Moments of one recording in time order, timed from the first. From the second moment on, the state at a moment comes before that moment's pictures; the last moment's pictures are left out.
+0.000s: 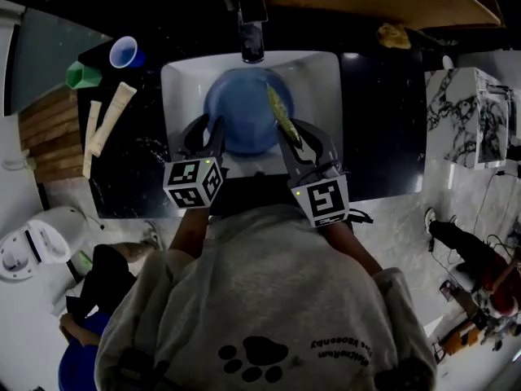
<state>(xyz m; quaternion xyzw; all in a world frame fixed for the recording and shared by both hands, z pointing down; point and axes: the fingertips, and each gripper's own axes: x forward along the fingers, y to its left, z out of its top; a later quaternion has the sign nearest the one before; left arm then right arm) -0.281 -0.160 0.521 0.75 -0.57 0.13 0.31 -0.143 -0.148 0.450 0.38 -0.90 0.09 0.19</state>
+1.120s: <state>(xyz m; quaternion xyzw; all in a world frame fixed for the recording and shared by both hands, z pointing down) -0.317 -0.151 0.656 0.58 -0.58 0.26 0.52 -0.143 -0.183 0.510 0.39 -0.88 0.15 0.23</state>
